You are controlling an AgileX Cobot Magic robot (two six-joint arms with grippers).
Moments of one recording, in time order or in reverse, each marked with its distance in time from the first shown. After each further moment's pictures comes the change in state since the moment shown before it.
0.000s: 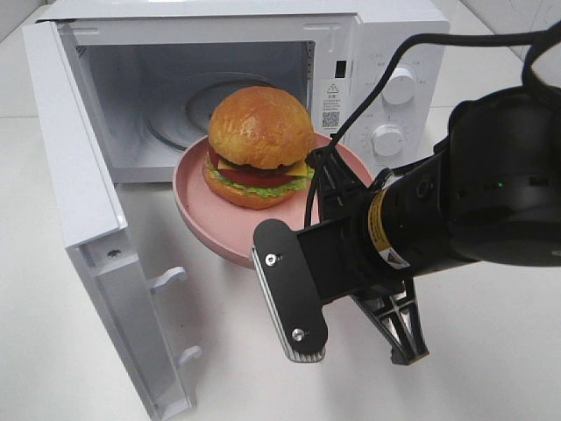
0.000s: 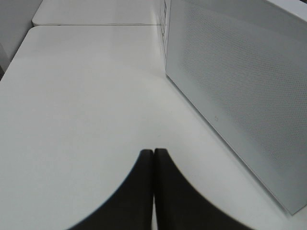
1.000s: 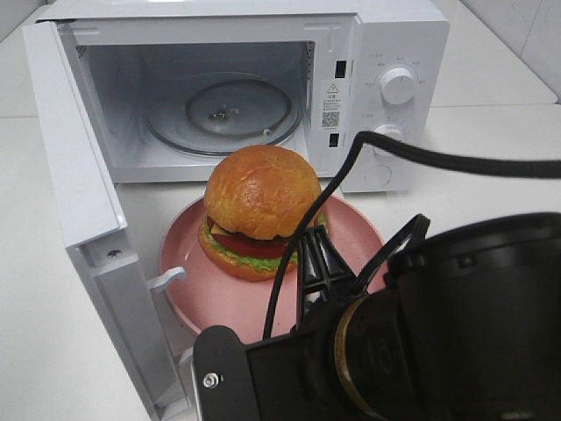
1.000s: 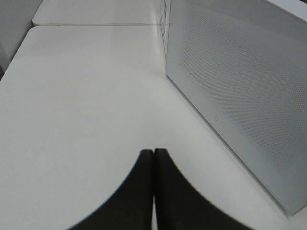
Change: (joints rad) left arm 0.000 0.000 0.000 0.000 0.000 0.000; right arm 0.358 0.000 -0.006 -0.006 0.261 0.423
